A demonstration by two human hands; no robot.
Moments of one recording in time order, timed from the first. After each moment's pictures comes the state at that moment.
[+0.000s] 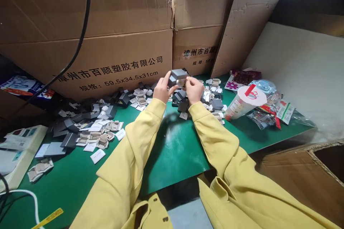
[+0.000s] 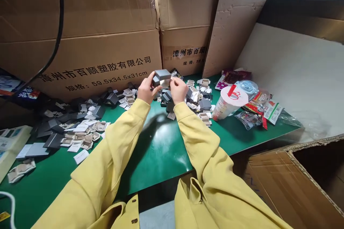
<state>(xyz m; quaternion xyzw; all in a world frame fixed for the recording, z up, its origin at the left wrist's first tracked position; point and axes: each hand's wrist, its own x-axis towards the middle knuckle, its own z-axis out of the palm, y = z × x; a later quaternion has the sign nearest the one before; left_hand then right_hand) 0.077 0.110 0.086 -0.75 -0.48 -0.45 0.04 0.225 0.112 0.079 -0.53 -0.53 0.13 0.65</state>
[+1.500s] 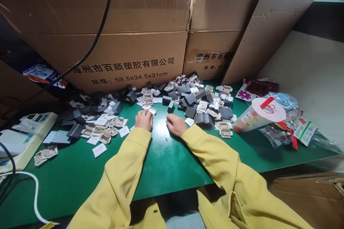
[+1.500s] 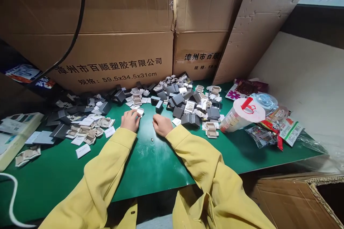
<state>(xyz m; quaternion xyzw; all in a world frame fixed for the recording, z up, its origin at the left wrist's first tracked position) -0.014 0.019 -0.005 -0.68 -0.71 -0.19 0.03 0.169 0.038 -0.011 -0.44 -0.85 0.16 0.25</state>
